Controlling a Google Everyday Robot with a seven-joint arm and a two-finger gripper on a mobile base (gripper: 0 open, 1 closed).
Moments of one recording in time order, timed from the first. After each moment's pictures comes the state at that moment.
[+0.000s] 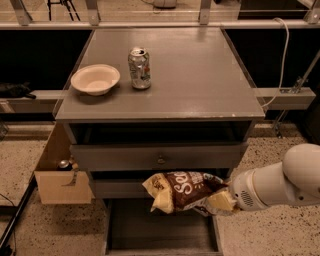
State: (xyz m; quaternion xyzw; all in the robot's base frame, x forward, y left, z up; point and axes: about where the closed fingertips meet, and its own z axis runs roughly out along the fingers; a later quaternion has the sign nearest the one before) arm 0.406 -0.149 0.680 -0.31 0.90 0.23 0.21
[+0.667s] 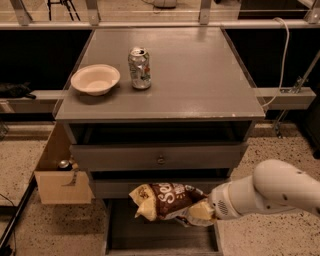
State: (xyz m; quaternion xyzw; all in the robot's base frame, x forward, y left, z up) arm 0.405 -0.106 0.617 -0.30 0.89 0.28 0.18
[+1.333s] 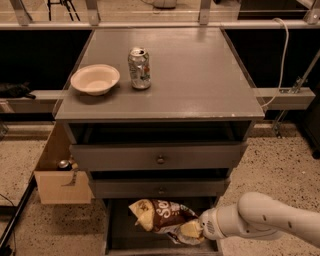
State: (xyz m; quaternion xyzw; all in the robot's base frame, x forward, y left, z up) arm 0.393 -0.085 0.493 -0.22 0.90 0.34 0.16
